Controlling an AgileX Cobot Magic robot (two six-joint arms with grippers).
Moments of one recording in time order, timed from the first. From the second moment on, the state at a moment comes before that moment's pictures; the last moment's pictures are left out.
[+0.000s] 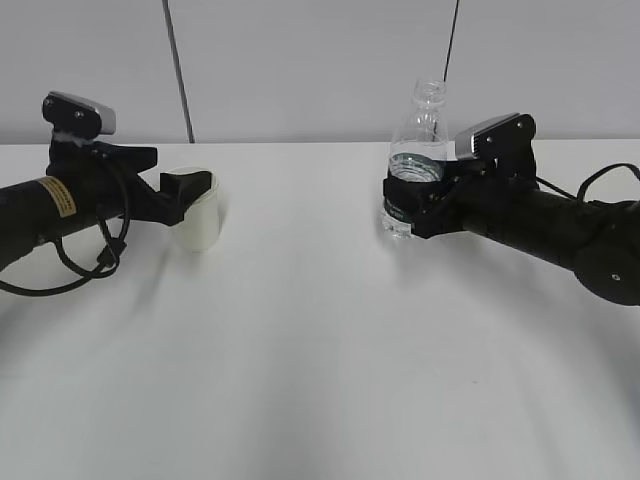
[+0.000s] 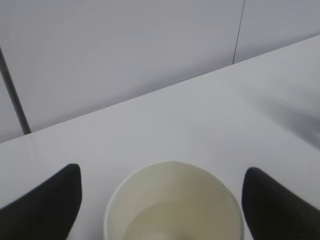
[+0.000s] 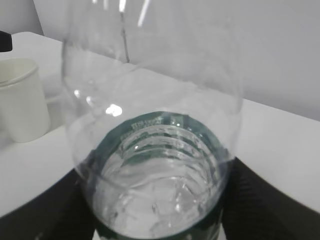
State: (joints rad) left arm -0.09 2.04 -0.92 0.69 -0.89 -0.33; right arm 0.11 2.07 -0.94 -0.61 -0.93 0.29
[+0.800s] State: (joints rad) left arm -0.09 2.01 -0.92 0.69 -0.85 -0.33; right arm 0.11 2.19 -0.94 -0.51 -0.99 0.24
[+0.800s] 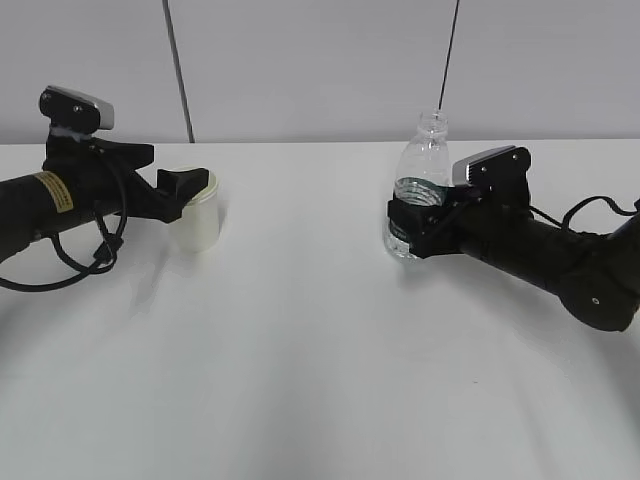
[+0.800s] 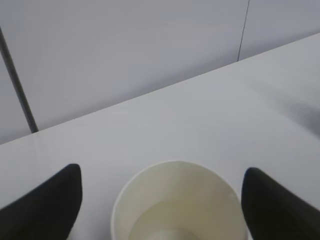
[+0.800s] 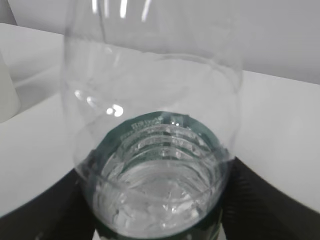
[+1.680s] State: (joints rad) left arm -0.09 2.01 -0.92 0.69 -0.85 -0.33; right arm 0.11 2.21 -0.95 -0.51 -0.94 0.21
